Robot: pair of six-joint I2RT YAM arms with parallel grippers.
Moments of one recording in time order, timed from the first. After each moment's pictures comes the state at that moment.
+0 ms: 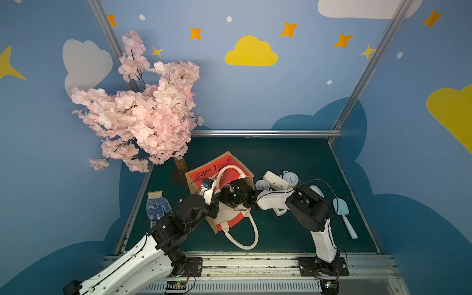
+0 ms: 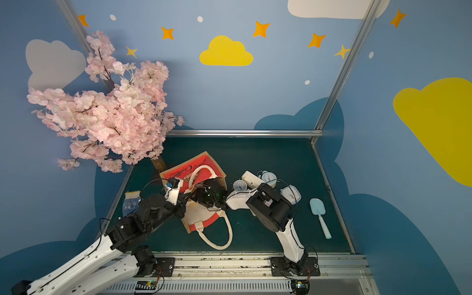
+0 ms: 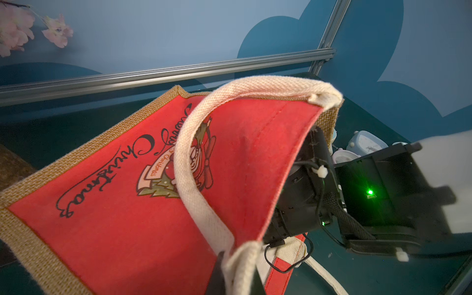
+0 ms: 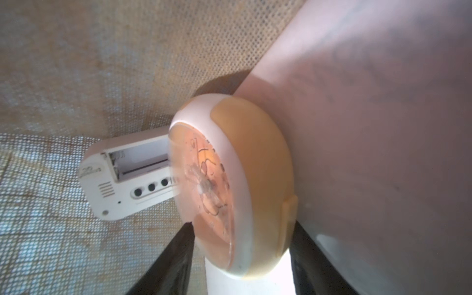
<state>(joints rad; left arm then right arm) -0.80 0.68 0.64 -0.42 -0.27 -0.25 0.99 2.08 1.19 0.29 -0.29 1.18</state>
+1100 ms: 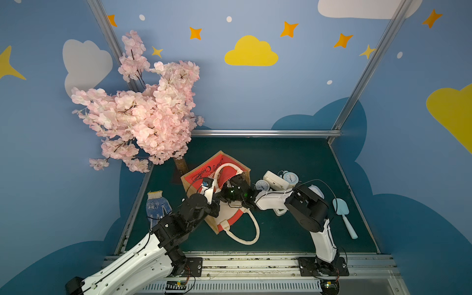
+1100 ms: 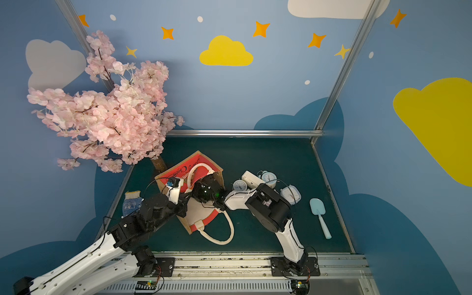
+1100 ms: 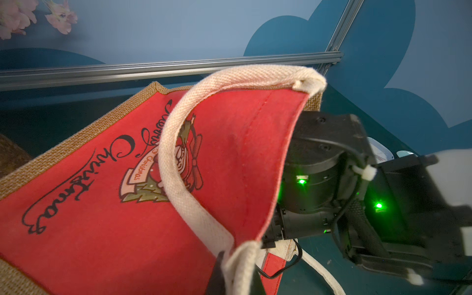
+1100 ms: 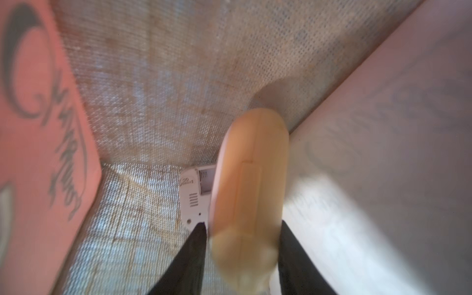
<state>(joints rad) -0.81 0.69 0.64 -0.40 -0.29 -0.30 1.00 2.11 1.23 0.49 -0.28 1.29</state>
